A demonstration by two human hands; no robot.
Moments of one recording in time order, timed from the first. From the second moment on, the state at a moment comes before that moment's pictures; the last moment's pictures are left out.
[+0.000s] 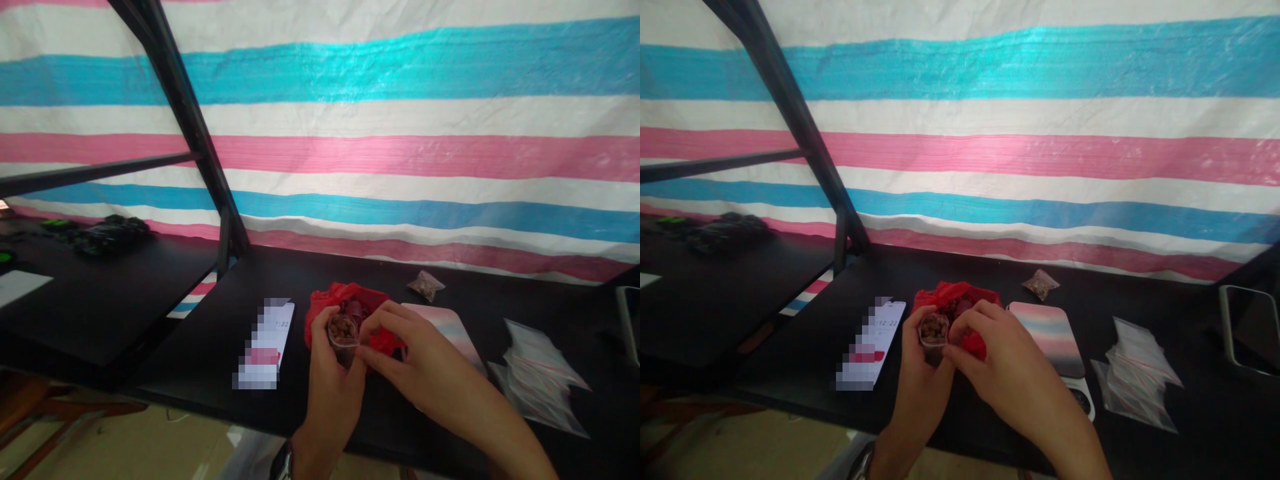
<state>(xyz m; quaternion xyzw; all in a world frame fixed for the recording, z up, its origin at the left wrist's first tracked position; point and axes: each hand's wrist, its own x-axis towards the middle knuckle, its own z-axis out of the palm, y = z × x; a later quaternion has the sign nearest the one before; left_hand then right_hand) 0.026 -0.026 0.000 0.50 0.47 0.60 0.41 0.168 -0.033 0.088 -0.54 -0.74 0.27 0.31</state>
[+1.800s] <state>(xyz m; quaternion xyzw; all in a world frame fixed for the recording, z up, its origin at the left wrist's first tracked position) 0.005 -0.011 -0.008 0.55 0.53 0.51 0.40 0.174 0.009 0.044 -0.61 -0.64 0.34 0.33</state>
